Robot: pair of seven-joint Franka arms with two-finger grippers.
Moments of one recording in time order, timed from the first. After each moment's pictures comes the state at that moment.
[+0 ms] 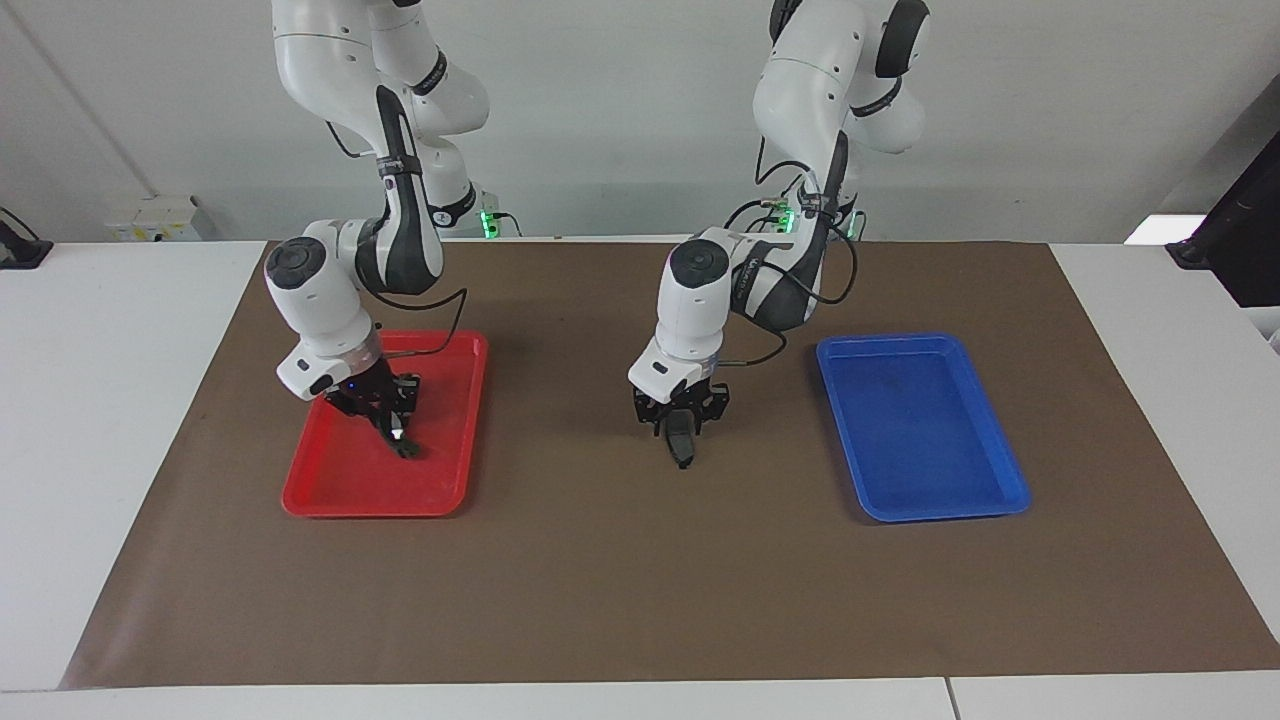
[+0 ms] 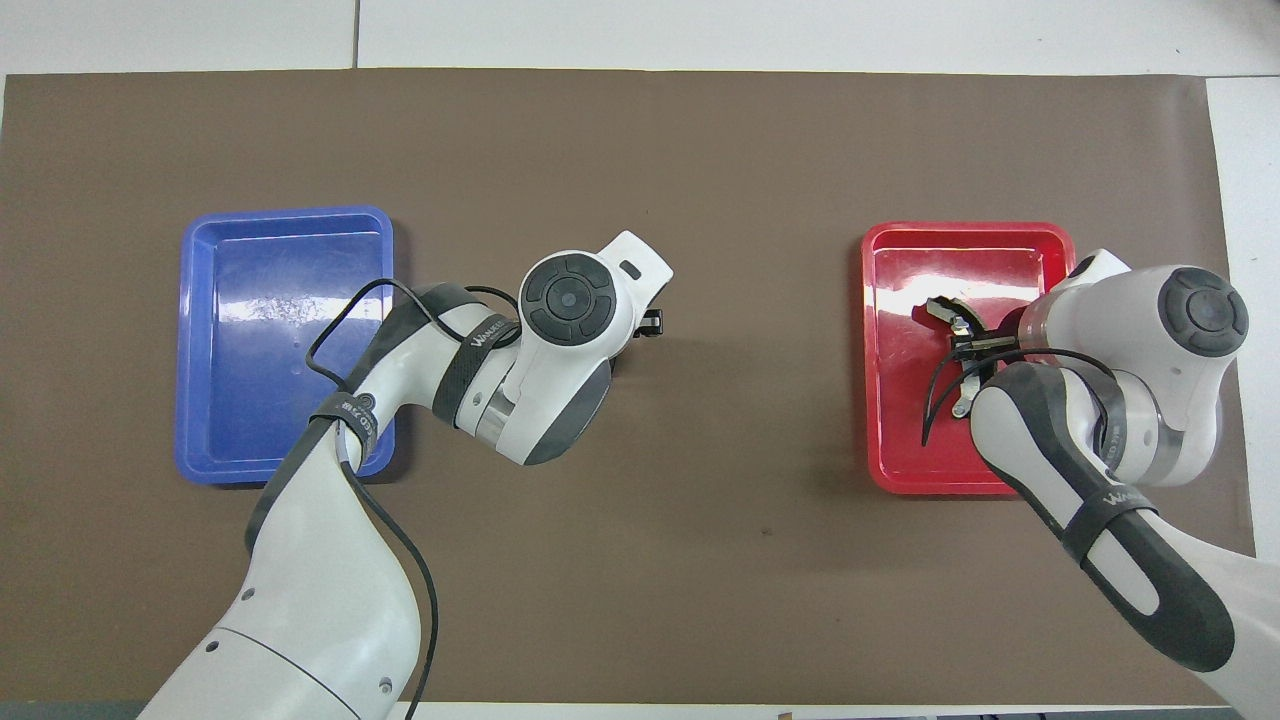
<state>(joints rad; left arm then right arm) -0.77 0.47 0.12 -1.75 -0.02 2.33 -0.60 0.09 0.15 -0.11 -2.24 0.06 2.43 -0.11</state>
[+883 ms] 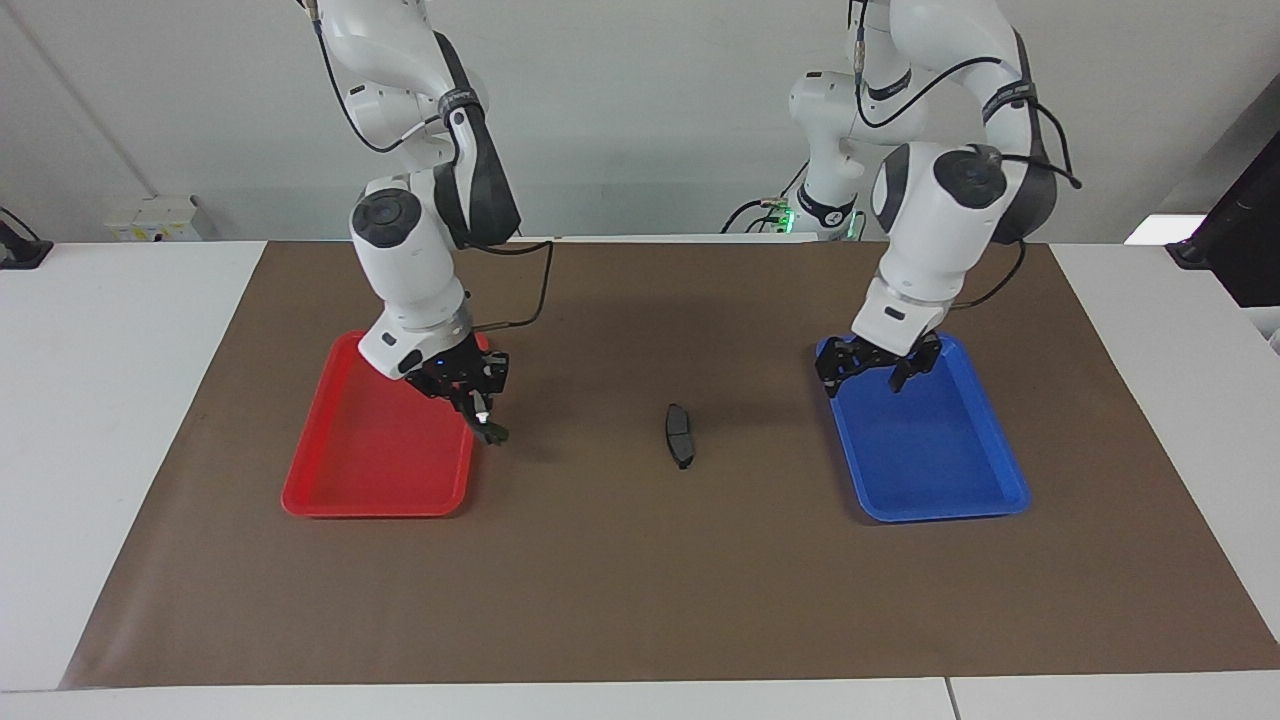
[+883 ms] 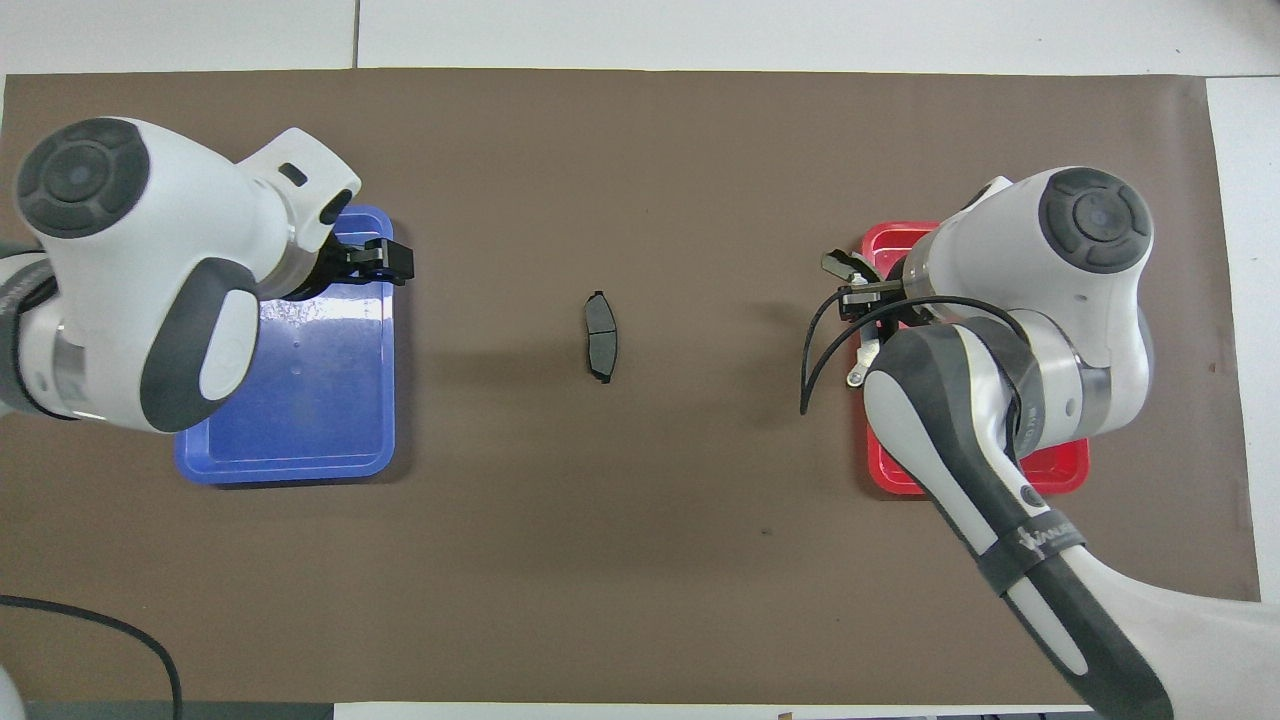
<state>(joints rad) -0.39 0.08 0.15 -1.85 -0.02 2.01 -0.21 0.35 0.16 -0.08 -1.95 0.06 2.16 0.20</state>
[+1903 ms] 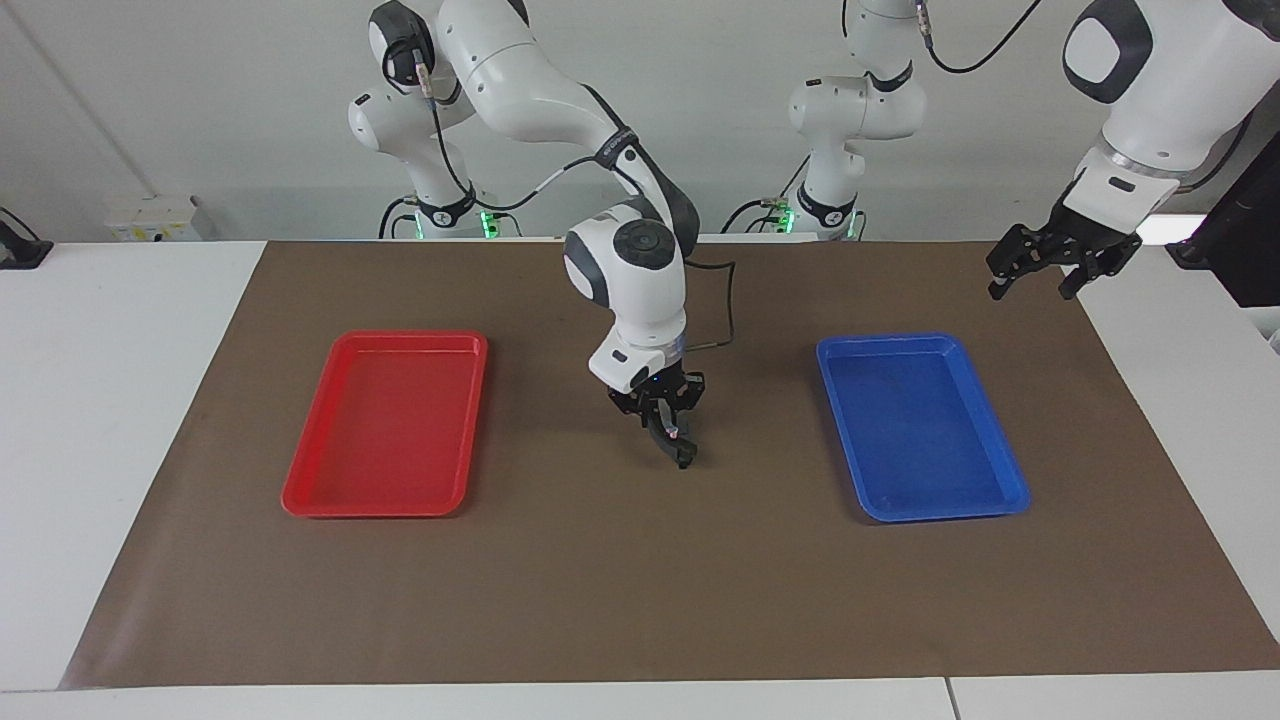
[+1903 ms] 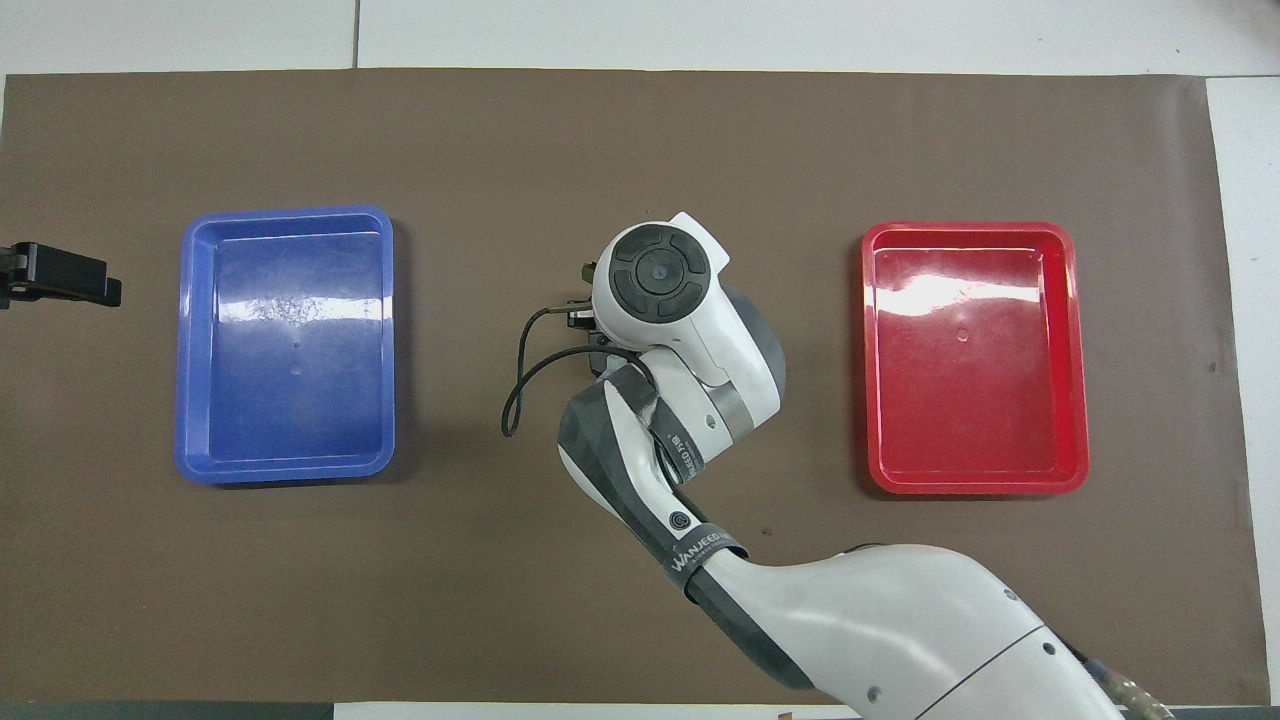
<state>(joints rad) -0.15 -0.02 0.16 -1.64 -0.02 1.65 0.08 0.67 0.53 -0.07 -1.58 0.06 2.23 0.58</state>
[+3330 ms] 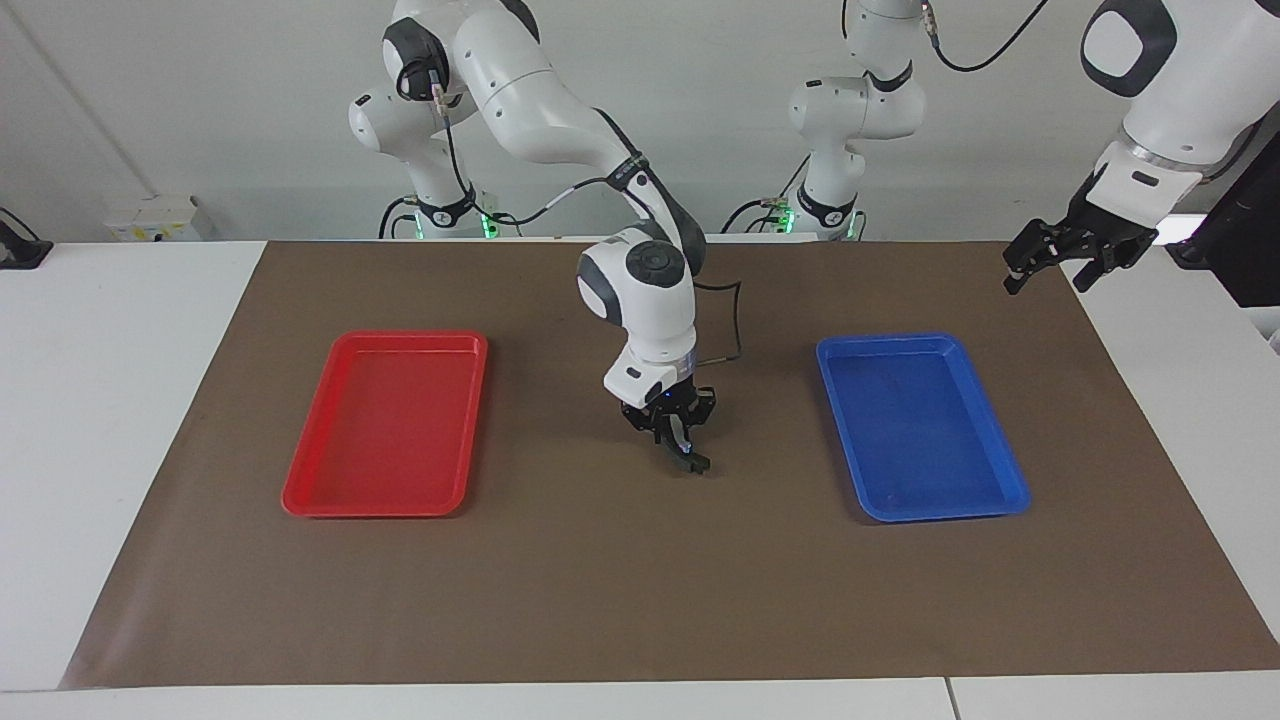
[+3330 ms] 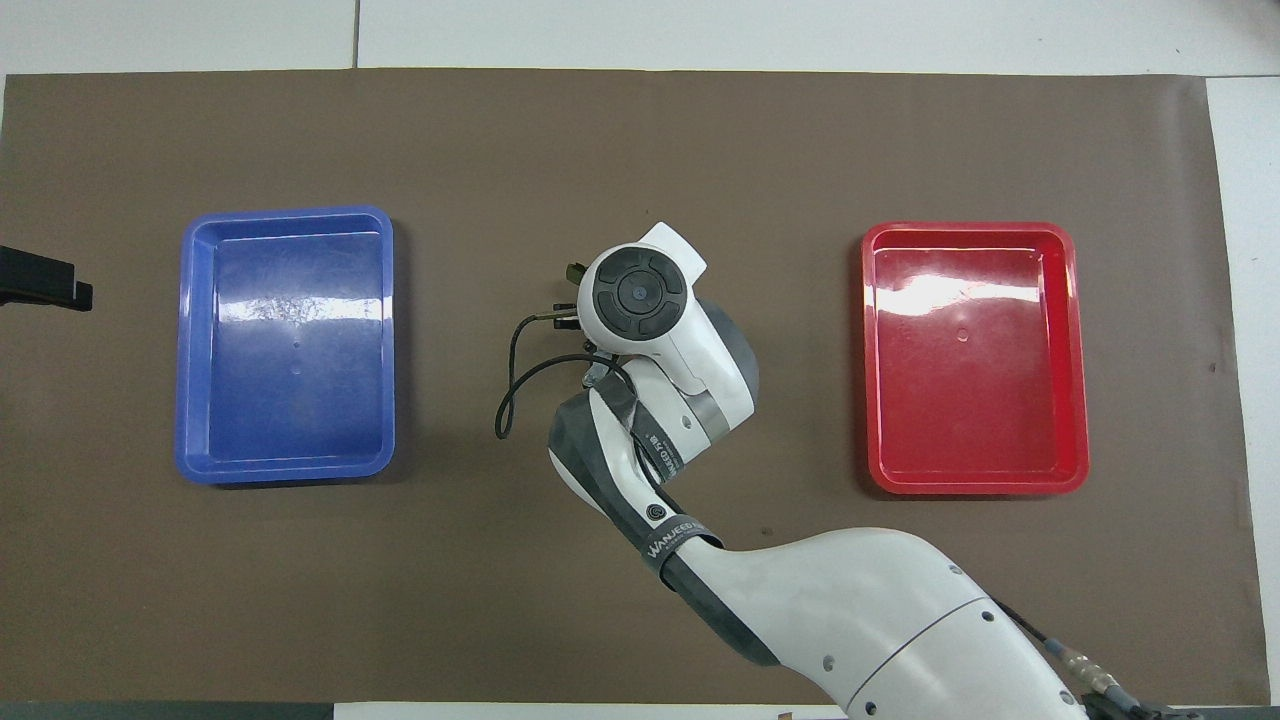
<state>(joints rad) -0.12 -0.02 0.17 -1.63 -0.02 1.63 0.08 0.69 0.59 -0.08 -1.57 0.06 2.33 0.57</state>
